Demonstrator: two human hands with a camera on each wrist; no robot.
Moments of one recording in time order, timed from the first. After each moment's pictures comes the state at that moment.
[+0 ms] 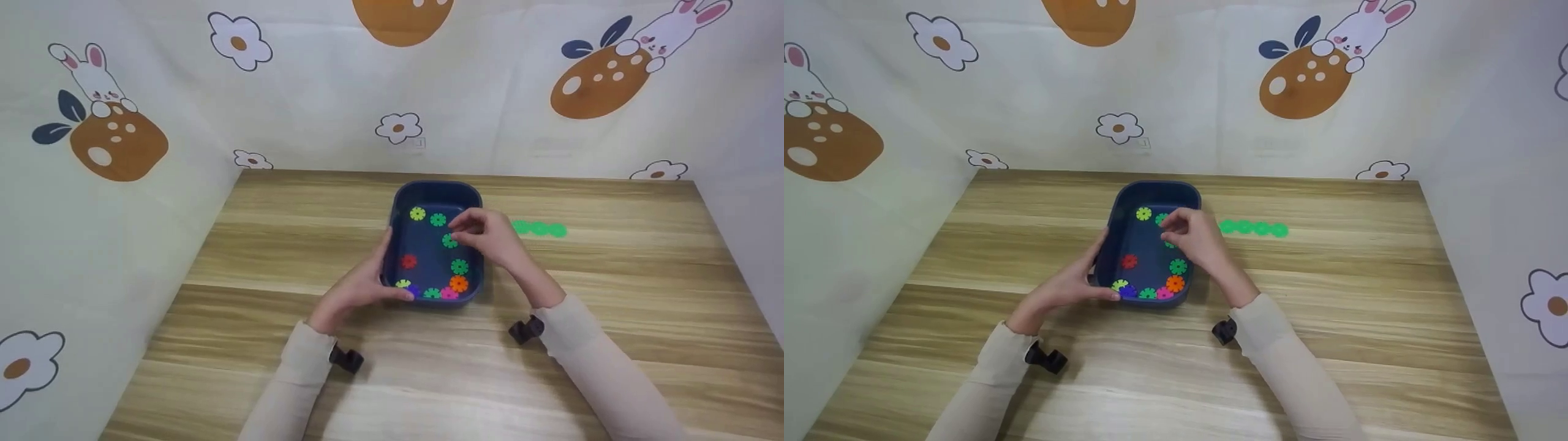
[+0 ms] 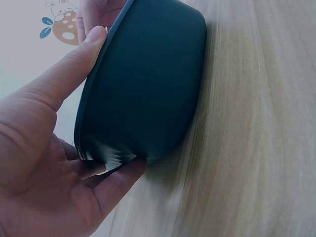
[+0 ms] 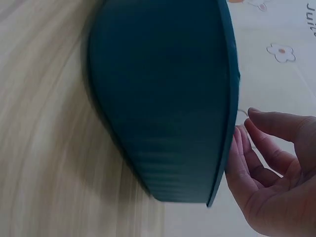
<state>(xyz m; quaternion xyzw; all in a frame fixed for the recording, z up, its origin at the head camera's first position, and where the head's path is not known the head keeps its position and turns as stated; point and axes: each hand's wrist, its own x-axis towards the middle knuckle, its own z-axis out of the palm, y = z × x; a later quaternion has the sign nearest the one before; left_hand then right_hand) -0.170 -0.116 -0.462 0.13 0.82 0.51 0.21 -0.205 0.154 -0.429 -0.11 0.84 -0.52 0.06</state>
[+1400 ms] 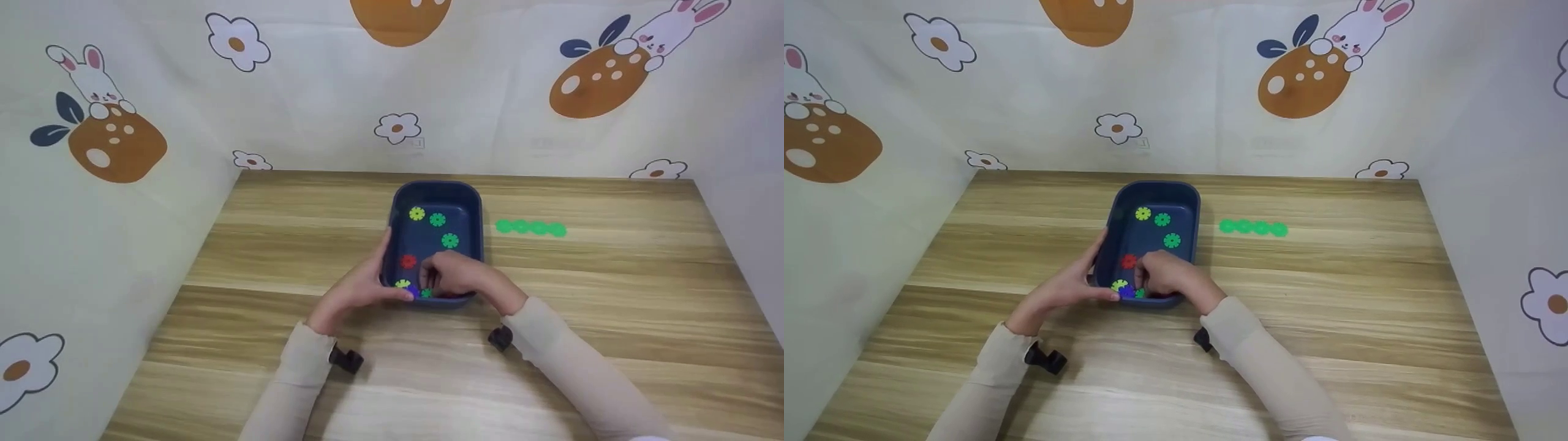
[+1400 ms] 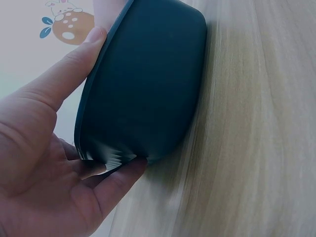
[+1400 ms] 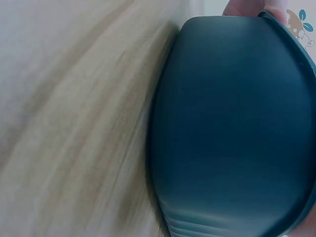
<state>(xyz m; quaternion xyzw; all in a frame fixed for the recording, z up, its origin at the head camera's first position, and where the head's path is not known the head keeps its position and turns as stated) -0.173 -0.117 -0.464 0.19 0.82 0.50 0.19 -0.197 0.107 -0.456 -0.29 0.89 -0.27 0.25</state>
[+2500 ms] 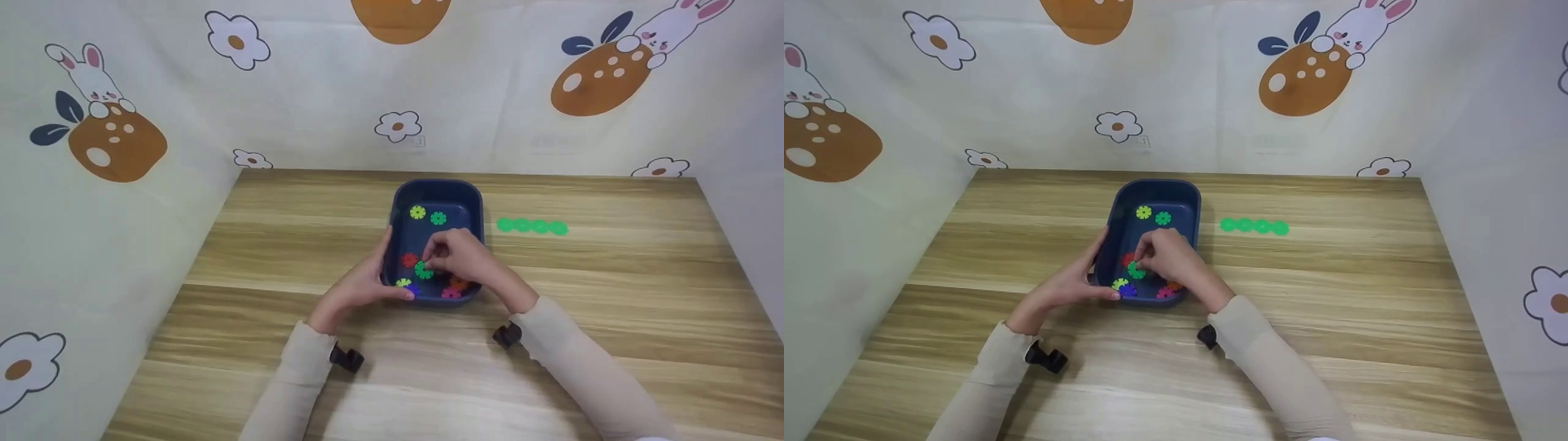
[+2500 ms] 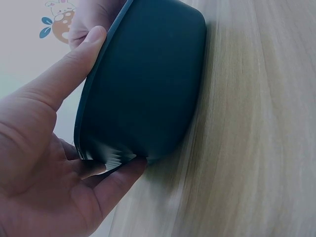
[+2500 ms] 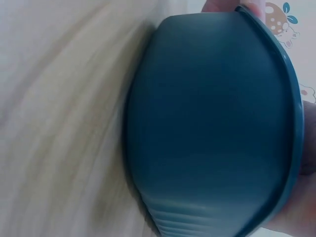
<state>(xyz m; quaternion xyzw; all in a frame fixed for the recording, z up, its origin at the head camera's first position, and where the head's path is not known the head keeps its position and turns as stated) -0.173 -0.117 -0.463 0.18 0.82 0.50 0.19 -0.196 0.114 -0.441 -0.20 0.88 -0.40 0.12</state>
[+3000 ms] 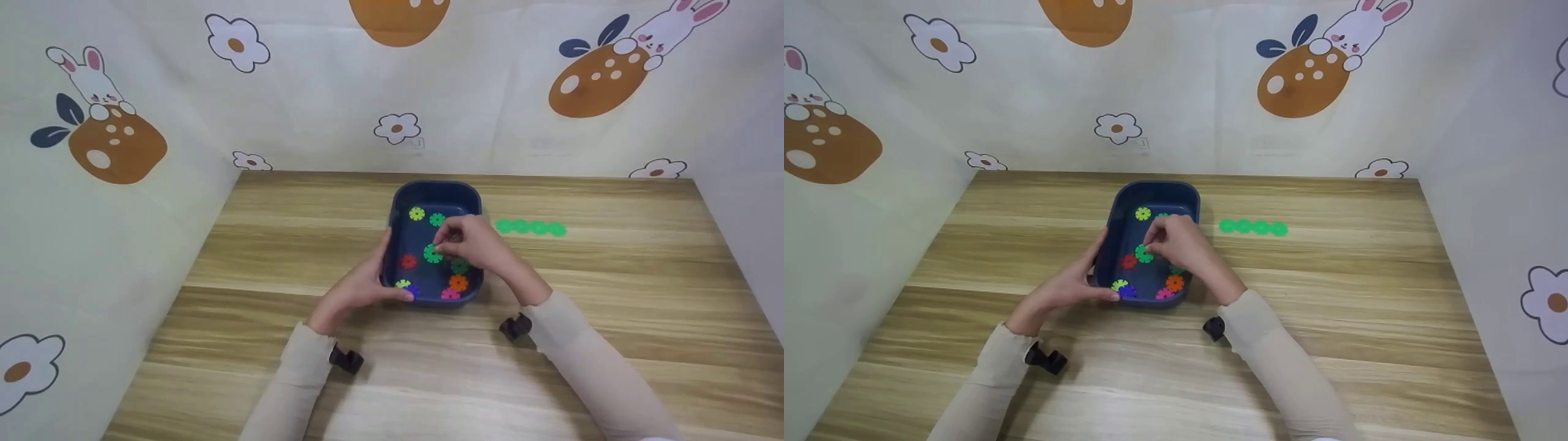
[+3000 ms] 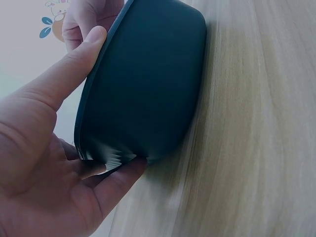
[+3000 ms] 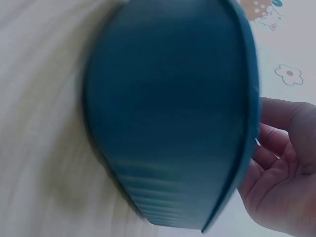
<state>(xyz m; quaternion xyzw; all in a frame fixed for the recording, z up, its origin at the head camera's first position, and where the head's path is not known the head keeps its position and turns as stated) -0.171 -0.117 -0.462 0.16 0.82 0.51 0.19 -0.204 0.132 -0.424 -0.18 0.87 -0.44 0.11</state>
